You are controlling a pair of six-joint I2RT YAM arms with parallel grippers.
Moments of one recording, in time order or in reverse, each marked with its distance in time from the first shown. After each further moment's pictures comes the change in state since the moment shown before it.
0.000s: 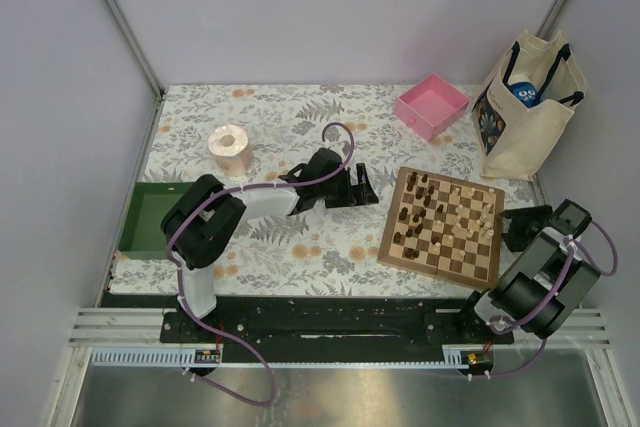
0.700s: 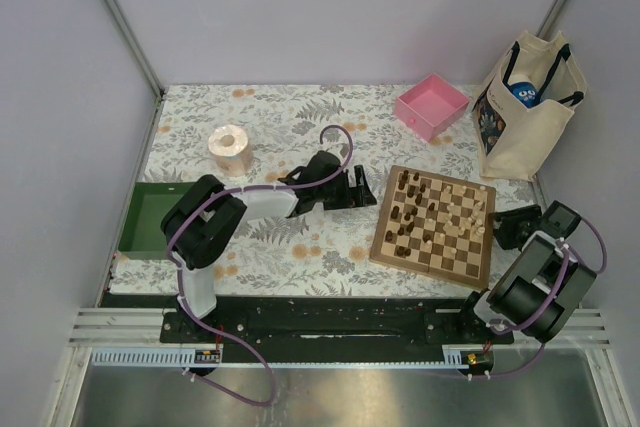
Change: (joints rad) left arm 0.000 0.005 -0.025 0.028 -0.018 -0.013; right arm 0.045 -0.022 -0.081 0.107 -0.047 -0.021
